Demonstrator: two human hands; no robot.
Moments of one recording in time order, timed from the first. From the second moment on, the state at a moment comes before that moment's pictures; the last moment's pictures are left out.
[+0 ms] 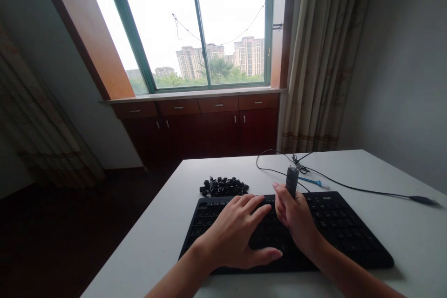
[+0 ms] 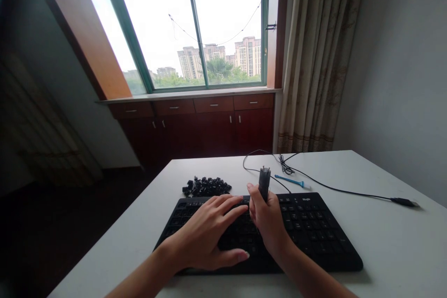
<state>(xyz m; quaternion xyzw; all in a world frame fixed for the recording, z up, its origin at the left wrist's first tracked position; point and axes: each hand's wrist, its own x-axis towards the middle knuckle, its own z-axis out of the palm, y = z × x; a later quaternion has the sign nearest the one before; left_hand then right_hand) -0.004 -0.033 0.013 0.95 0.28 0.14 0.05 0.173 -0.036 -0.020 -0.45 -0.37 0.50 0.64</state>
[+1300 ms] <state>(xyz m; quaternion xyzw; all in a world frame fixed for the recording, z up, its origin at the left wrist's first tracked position) -0.002 -0.034 0.013 0.95 0.27 0.14 0.05 0.171 -0.039 -0.013 -0.44 -0.37 0.51 0.64</state>
